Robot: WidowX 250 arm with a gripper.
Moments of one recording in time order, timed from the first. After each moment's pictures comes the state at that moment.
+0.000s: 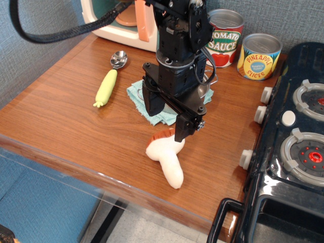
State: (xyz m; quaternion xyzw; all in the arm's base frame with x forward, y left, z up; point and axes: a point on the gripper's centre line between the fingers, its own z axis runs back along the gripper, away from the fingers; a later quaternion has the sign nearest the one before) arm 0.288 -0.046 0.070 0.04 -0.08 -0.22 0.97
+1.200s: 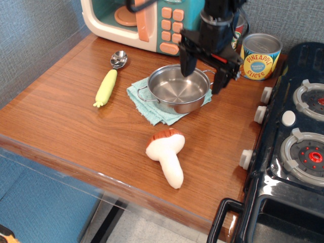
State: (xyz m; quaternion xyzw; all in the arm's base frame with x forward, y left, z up) arm 0.395 -0.054 0.061 0.05 -0.07 -0.14 0.99
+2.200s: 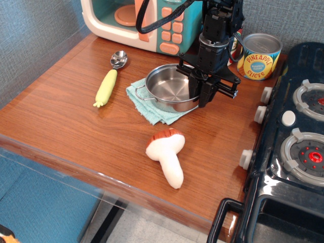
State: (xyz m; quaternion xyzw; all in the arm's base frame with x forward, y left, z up) arm 0.392 -0.054 0.029 0.03 -0.02 -0.11 0.99
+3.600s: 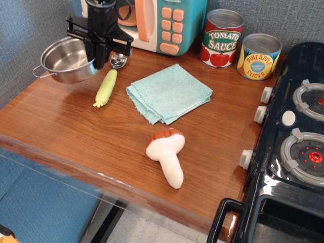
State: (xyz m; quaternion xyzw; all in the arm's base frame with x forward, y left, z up) arm 0.360 0.127 0.064 0.11 -0.04 0.08 0.99
